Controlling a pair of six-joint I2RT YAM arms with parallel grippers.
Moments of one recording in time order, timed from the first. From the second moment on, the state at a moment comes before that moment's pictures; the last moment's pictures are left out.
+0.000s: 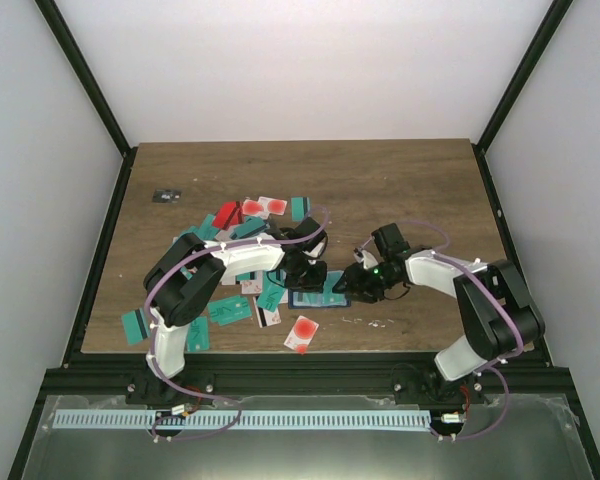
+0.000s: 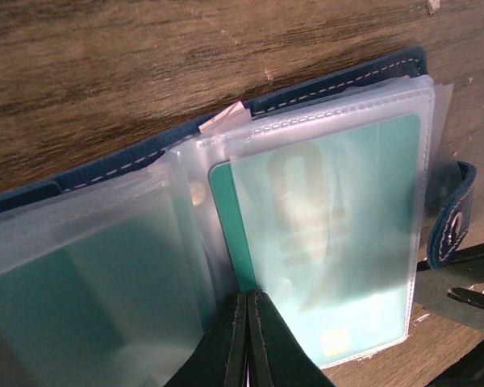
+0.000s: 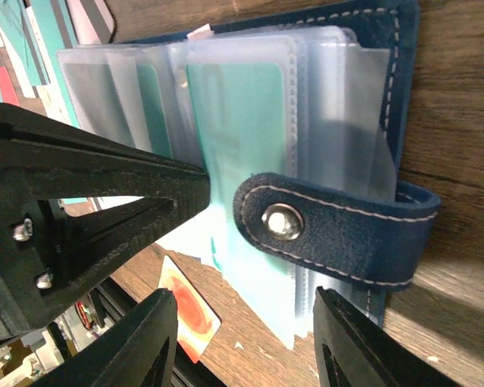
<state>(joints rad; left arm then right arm) -0.82 1.98 1.27 -0.54 0.36 -0.70 0.38 1.55 0.70 -0.38 -0.71 0.54</state>
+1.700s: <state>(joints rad) -0.74 1.71 1.22 -0.58 0.28 -0.76 0.49 1.62 0.85 -0.38 -0.76 0.54</state>
